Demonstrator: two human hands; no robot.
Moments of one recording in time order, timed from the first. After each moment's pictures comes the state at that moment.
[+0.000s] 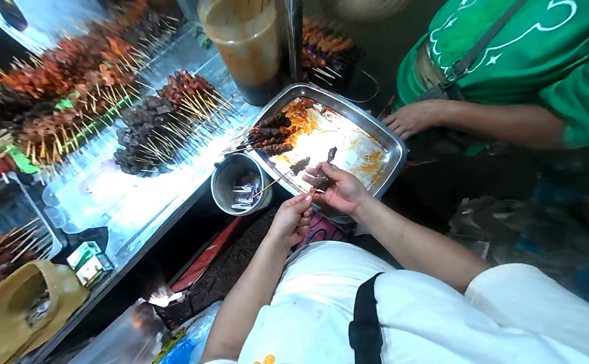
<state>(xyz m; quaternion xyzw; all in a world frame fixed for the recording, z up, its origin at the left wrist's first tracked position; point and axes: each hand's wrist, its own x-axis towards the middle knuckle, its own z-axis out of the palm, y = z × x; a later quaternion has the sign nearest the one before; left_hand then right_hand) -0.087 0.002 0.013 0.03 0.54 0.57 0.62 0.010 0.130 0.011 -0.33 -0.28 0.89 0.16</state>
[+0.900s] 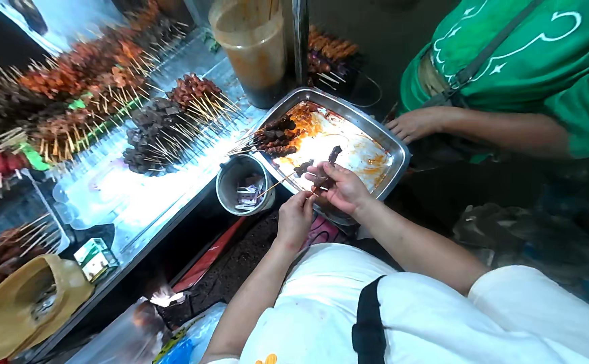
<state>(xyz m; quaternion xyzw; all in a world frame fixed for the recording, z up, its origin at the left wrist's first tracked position) -0.079 -0.003 -0.006 0.45 0.78 0.40 0.16 0.003 0.128 0.017 -0.34 -0.33 0.86 0.19</state>
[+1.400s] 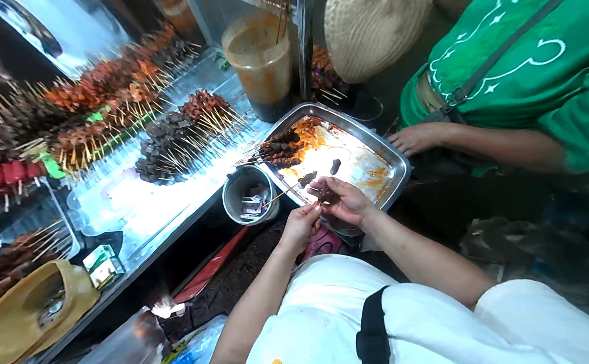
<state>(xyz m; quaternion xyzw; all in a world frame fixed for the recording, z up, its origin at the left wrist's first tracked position) -0.086 0.003 0.004 0.18 0.61 0.56 0.53 0.009 0.136 0.006 -0.28 -0.36 0.88 0.14</state>
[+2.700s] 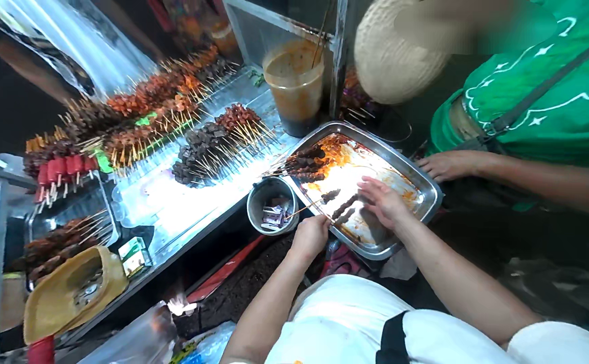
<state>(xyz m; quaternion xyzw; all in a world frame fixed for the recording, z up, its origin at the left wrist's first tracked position) -0.117 0.007 0.017 0.43 0.82 0.19 0.33 0.004 0.187 -0.010 -0.43 -0.54 0.70 0.20</state>
